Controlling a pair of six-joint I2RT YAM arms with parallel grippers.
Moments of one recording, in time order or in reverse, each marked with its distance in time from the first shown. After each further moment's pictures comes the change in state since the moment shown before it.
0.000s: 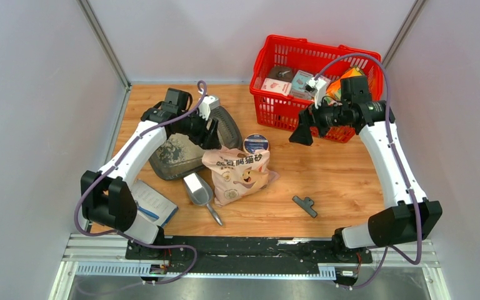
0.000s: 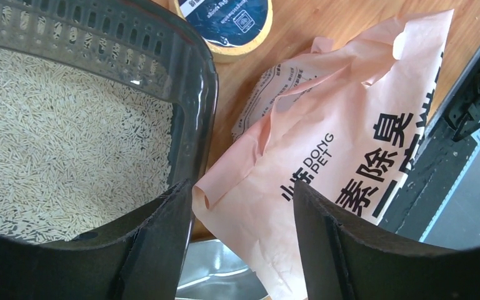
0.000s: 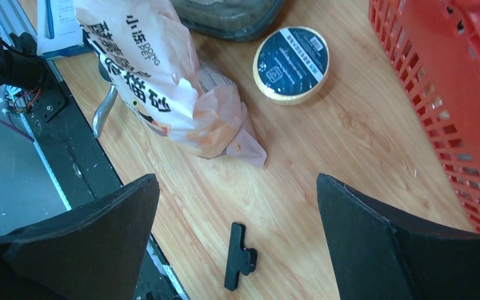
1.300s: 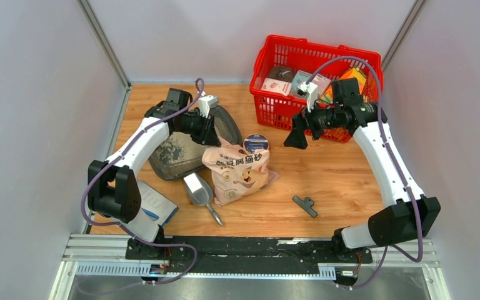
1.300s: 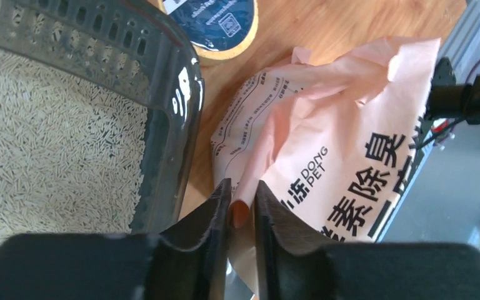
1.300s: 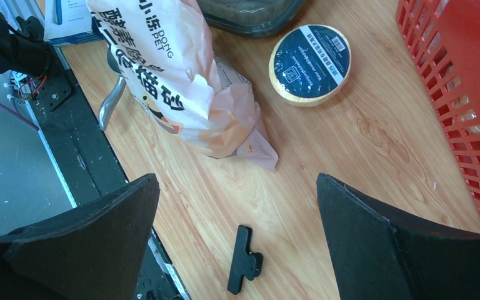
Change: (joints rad) left arm 0.038 0.082 -0.001 0.031 0.096 -0.105; right arm 0.060 0.014 -0.014 0.021 0.006 -0.003
